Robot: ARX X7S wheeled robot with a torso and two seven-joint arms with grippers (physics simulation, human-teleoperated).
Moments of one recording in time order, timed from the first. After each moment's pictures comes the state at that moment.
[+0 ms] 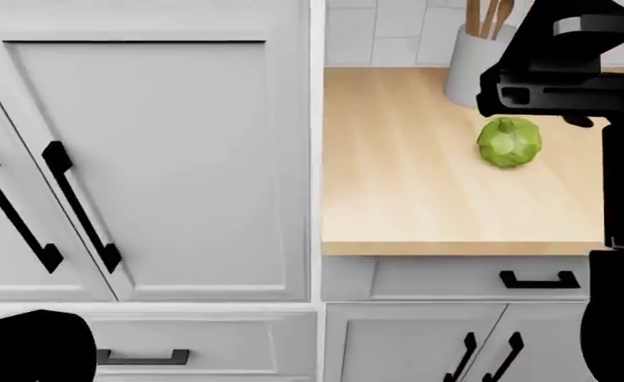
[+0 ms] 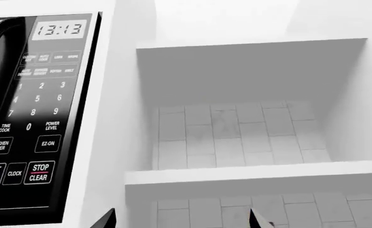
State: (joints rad) left arm -1.25 -0.25 -0.22 1.00 -0.71 -1.31 -0.39; right arm 0.85 0.42 0.02 -1.01 0.78 0.89 0.64
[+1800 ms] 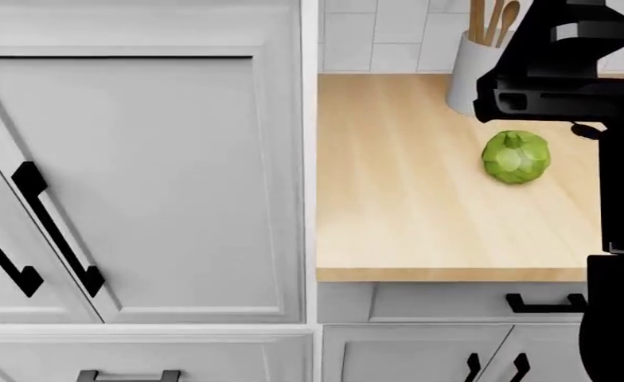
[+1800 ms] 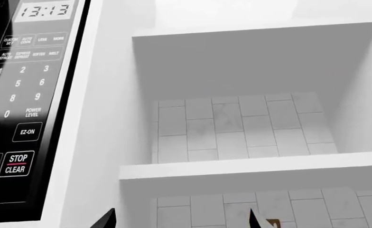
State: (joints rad) left arm -1.81 -0.35 0.28 -0.24 -0.36 -0.74 -0.13; right arm 0.84 0.50 -0.05 -0.99 0.85 0.79 0.74
